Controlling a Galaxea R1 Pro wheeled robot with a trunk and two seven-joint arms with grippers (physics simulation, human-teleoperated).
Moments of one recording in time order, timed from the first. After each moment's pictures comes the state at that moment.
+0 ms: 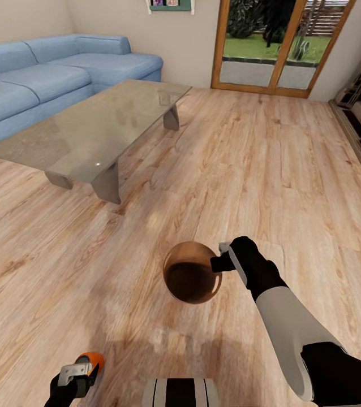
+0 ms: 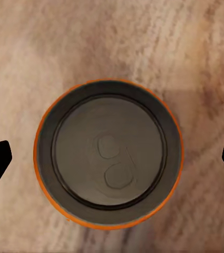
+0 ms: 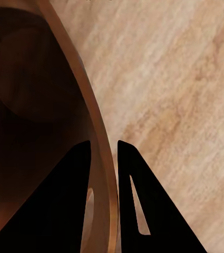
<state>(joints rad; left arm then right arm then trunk) -0.27 0.16 0.05 -0.45 0.15 -0.34 -0.18 -0.96 0.10 0.08 -0.77 0.09 1.05 0.15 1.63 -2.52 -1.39</state>
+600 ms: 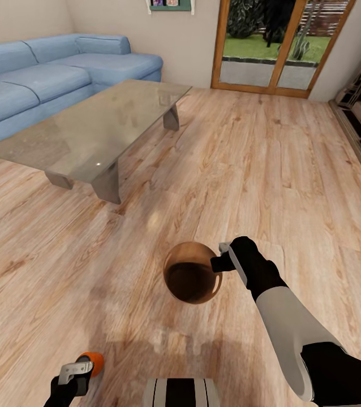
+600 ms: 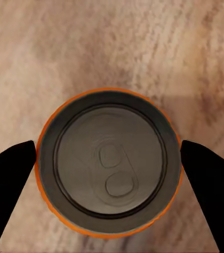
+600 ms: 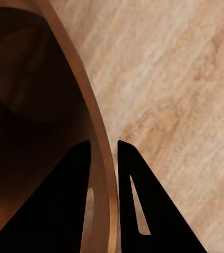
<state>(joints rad) -0.27 0.16 0.05 -0.46 0.15 -0.35 -0.18 -0.96 0.10 0.08 -0.77 0.10 1.05 0.15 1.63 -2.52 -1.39</state>
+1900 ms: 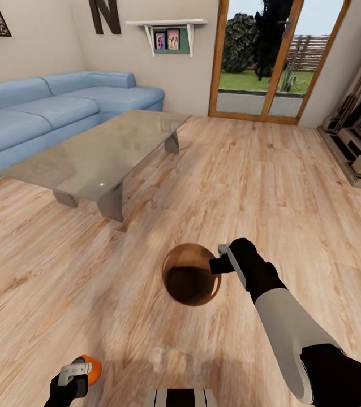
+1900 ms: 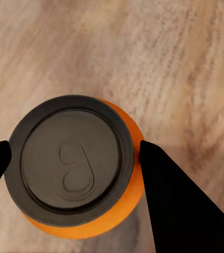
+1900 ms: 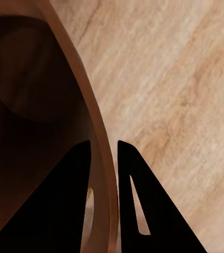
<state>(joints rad) -0.27 0.16 0.05 -0.45 0.16 -0.34 -0.18 -0.95 0.11 0.08 -0.77 0.09 1.05 0.15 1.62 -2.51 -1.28</state>
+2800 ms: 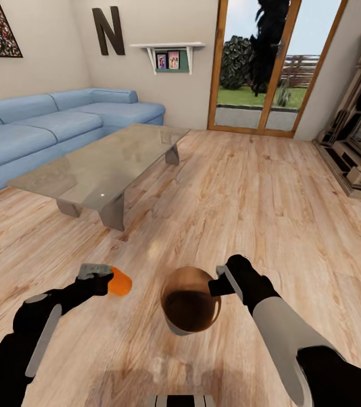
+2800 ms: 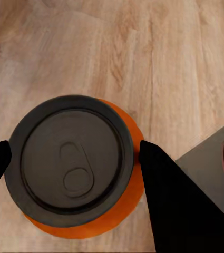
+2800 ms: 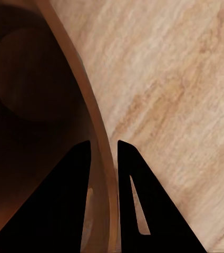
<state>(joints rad) -0.37 0.16 0.06 -1.53 0.18 0.70 -0.35 -0.92 0.12 0.08 -0.59 0.09 1.05 0.15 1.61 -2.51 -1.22</state>
